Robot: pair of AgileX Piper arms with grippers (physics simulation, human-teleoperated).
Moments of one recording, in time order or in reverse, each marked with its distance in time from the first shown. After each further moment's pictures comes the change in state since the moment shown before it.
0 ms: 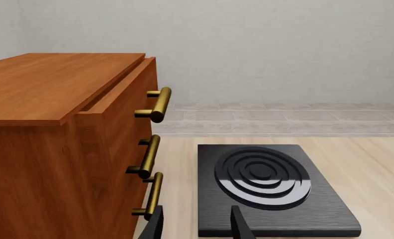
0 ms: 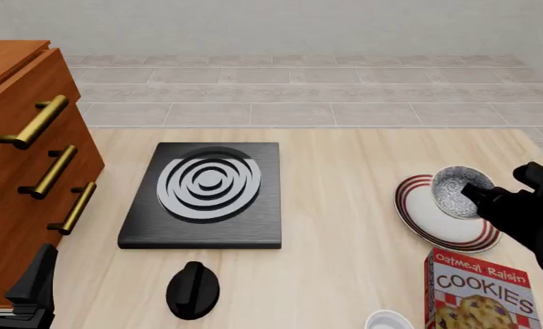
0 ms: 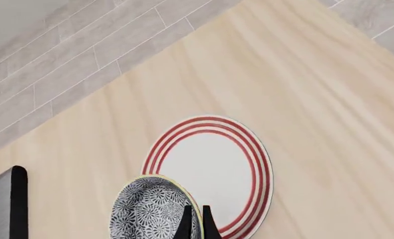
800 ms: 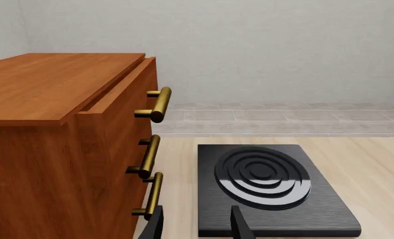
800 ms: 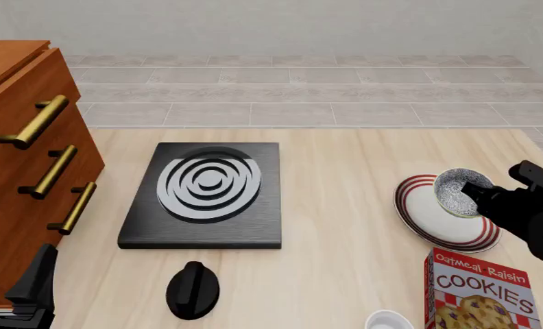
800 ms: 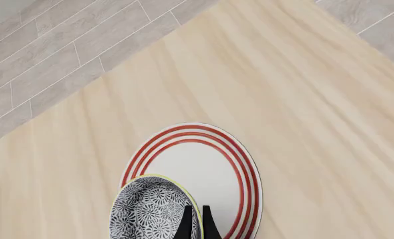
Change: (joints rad) left arm 0.000 0.000 0.000 0.000 0.000; right arm -0.046 0.160 -0.076 -0.040 -0.037
